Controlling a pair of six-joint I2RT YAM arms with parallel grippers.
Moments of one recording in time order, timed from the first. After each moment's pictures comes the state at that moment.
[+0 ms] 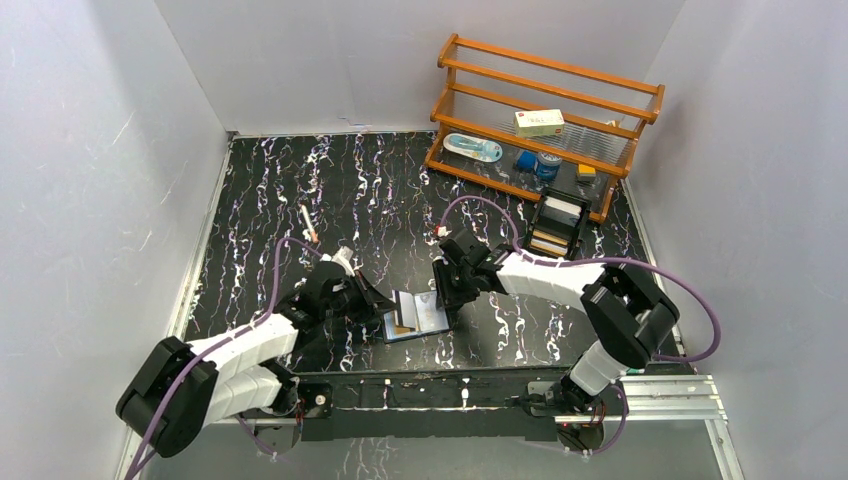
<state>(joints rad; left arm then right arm) -0.60 1.08 0.29 0.16 0.28 -1.10 0.85 1.58 0.89 -0.37 -0.12 0.54</state>
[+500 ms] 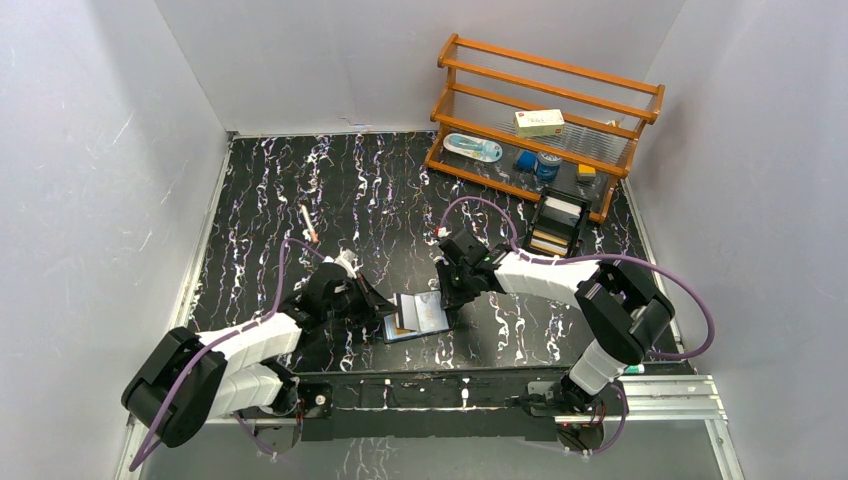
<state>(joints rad) -0.60 1.14 0.27 0.22 0.30 -1.10 0.85 1.61 0.89 -0.35 -0.10 0.53</state>
